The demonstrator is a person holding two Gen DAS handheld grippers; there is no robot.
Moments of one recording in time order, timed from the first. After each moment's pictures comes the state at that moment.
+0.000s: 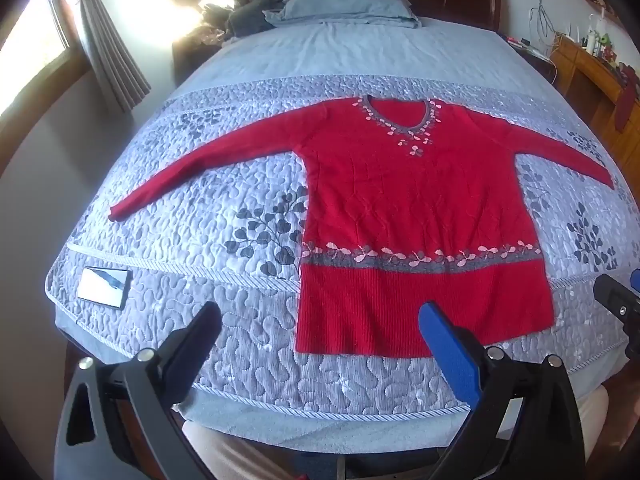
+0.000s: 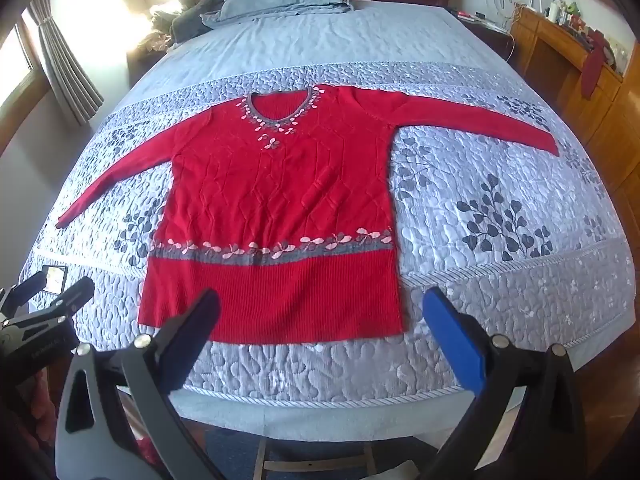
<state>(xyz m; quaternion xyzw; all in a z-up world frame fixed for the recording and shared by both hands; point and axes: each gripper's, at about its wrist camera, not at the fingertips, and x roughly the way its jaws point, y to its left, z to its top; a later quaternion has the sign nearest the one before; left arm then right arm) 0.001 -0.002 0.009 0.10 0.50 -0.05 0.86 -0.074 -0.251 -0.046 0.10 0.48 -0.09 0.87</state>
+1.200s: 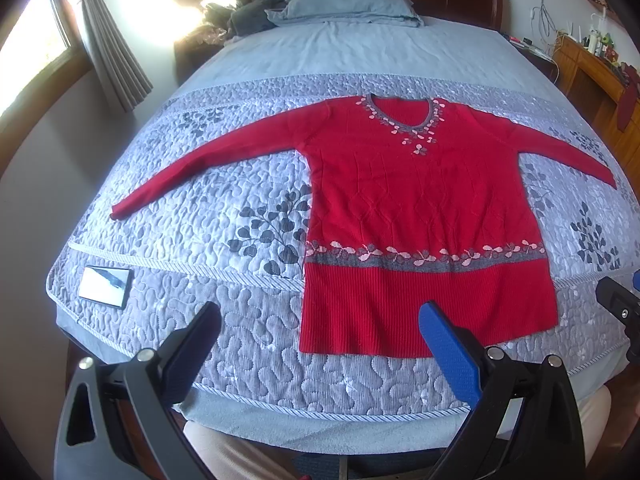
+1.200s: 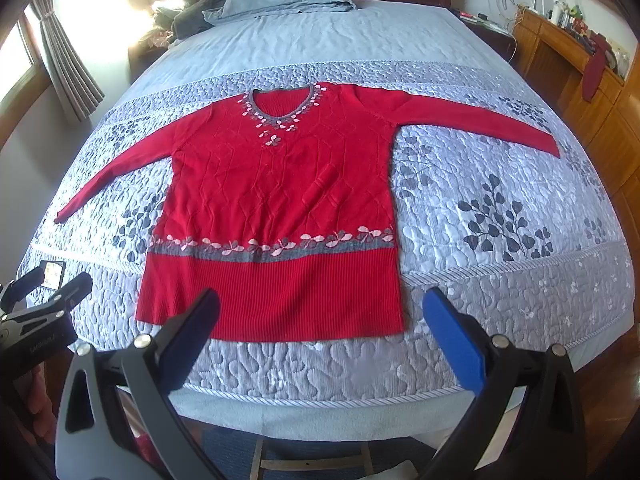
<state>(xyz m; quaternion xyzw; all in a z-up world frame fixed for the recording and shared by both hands) 0.001 0.001 0.004 0.10 0.50 -0.05 0.86 -0.073 -0.249 -0.048 0.10 0.48 -0.09 0.86</state>
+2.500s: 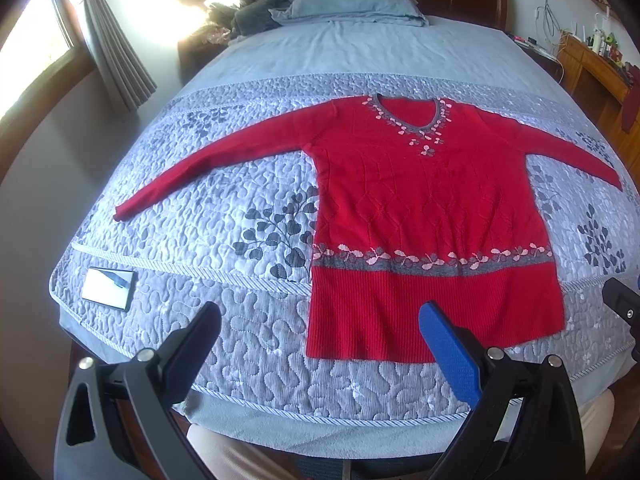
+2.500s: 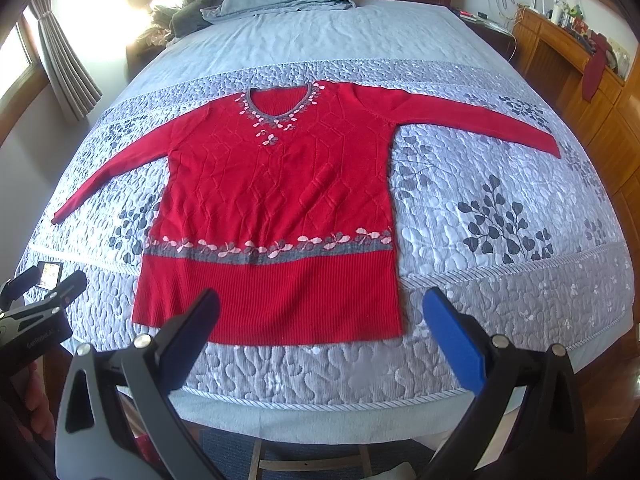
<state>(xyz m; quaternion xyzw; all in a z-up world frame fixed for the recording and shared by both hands) 0.006 0.007 0.001 0.10 0.50 -0.04 0.86 -0.069 -0.251 -0.053 0.10 0.49 -0.09 0.86</state>
